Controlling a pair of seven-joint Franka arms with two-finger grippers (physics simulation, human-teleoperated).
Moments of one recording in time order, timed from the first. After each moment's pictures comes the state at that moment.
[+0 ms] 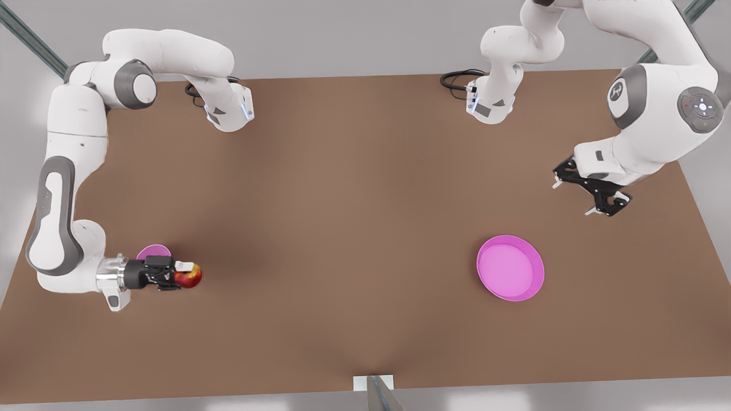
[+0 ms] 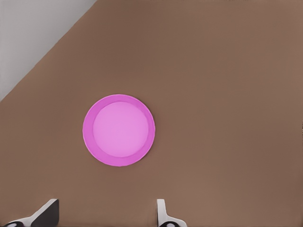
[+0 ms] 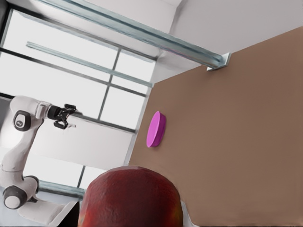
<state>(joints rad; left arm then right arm) -0.10 0.14 0.02 -1.46 -0.05 1.59 0.73 -0.44 0.80 0.21 -1.34 1.09 1.48 -0.87</state>
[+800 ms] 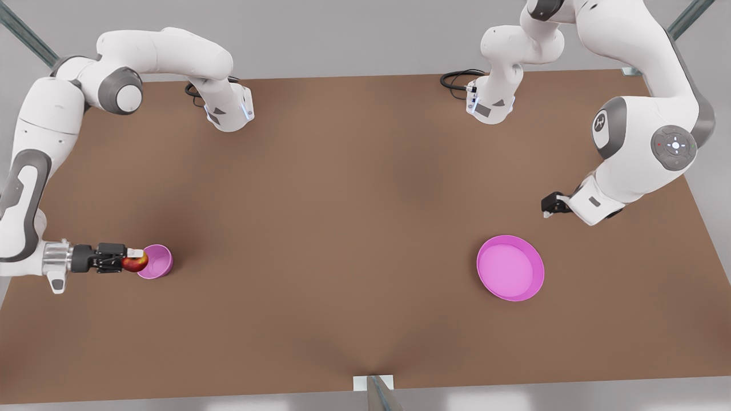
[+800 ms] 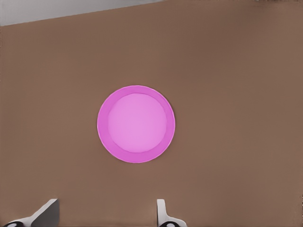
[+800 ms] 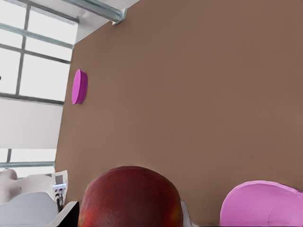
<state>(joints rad) -0.11 0.24 0.03 -1.41 0.00 1.62 0.05 -0.52 0.84 0.04 -1.21 0.73 1.40 -0.88</state>
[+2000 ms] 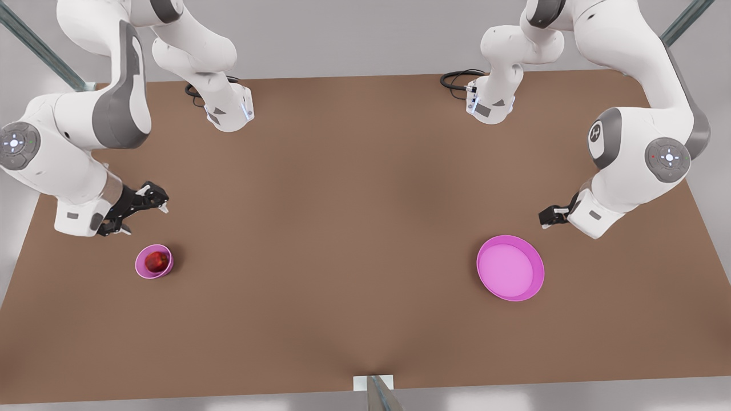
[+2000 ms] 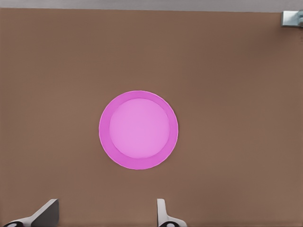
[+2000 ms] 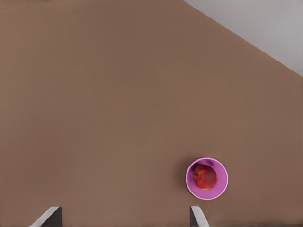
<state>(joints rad) -0.12 0.29 0.02 -1.37 0.00 1.62 -0.11 -0.05 0.19 0.10 -1.42 -0.01 1.60 -0.50</state>
